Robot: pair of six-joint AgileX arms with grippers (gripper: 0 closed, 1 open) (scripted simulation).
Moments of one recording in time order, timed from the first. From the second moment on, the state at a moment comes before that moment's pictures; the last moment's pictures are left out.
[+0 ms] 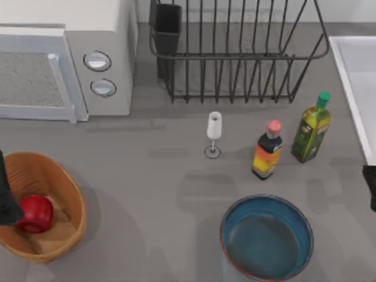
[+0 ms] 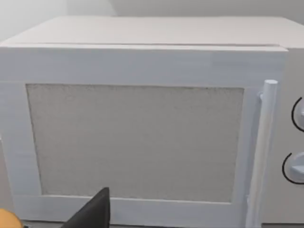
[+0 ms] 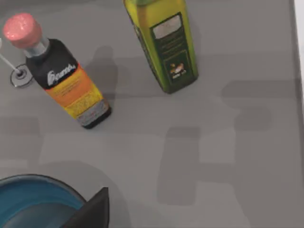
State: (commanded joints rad) left arm 0.00 0.00 0.00 0.00 0.00 0.00; right arm 0.28 0.73 0.55 -0.55 0.00 0.29
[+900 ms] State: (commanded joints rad) left arm 0.00 0.00 0.00 0.00 0.00 0.00; right arm 0.56 1.45 1.09 -1.10 0.00 0.57
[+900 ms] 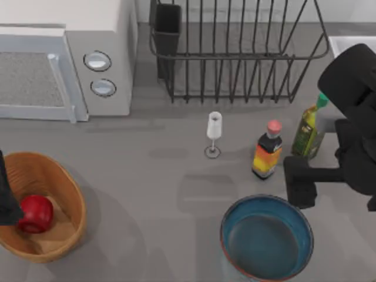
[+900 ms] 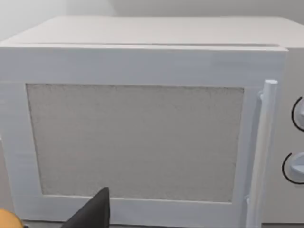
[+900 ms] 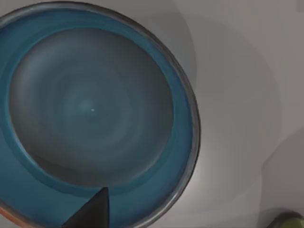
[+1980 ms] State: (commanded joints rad) left arm 0.00 0.00 0.00 0.00 0.00 0.00; right arm 0.61 1.67 0.96 -0.86 0.00 0.62
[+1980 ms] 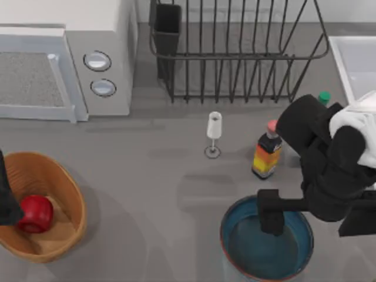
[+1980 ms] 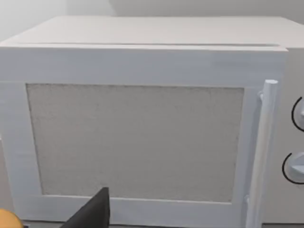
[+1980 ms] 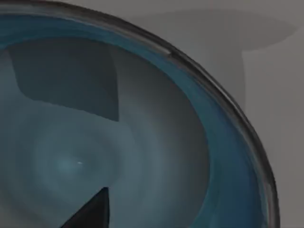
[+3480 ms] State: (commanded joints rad) left arm 0.00 0.00 0.00 0.00 0.00 0.00; right arm 0.61 1.70 0.90 -0.77 0.00 0.62
